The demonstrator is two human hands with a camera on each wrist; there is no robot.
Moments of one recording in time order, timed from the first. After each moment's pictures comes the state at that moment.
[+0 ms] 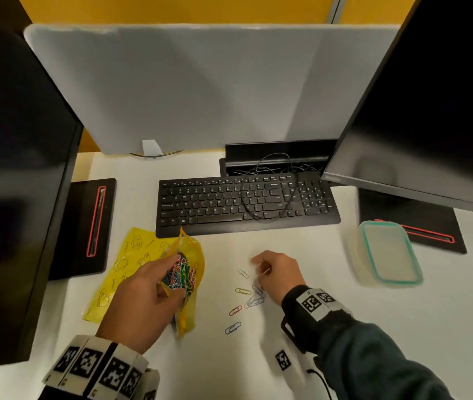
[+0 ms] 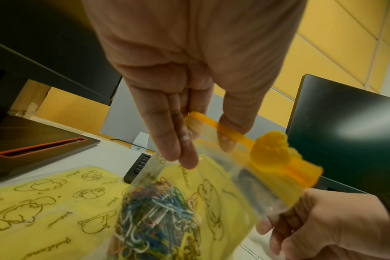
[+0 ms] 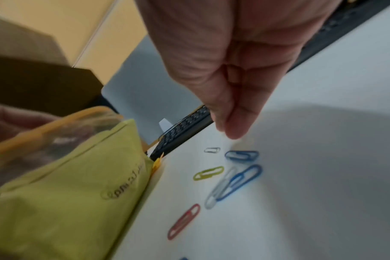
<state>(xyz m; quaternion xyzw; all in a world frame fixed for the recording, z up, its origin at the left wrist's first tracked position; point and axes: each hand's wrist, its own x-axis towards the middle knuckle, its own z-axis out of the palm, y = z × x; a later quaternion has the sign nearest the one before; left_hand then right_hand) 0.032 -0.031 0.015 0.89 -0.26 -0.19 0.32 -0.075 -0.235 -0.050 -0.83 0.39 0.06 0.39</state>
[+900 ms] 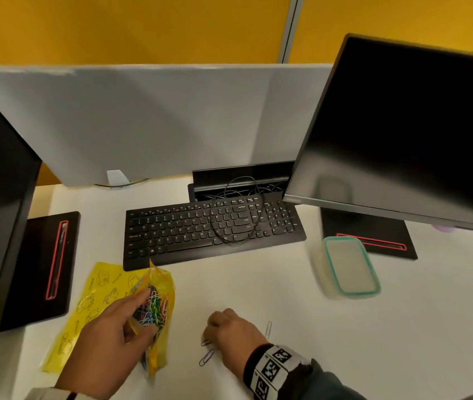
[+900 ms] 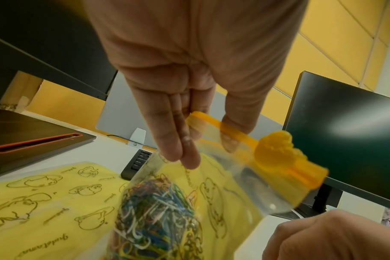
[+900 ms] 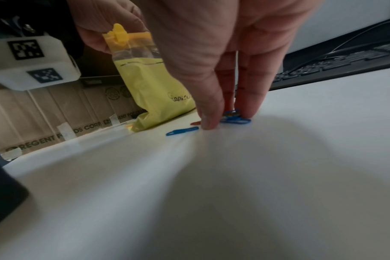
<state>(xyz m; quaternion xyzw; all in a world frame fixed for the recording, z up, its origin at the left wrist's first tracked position) 0.034 -0.035 0.018 0.88 -0.27 -0.23 0.31 -0.098 -0.195 -0.063 -0.96 0.07 0.18 0.22</state>
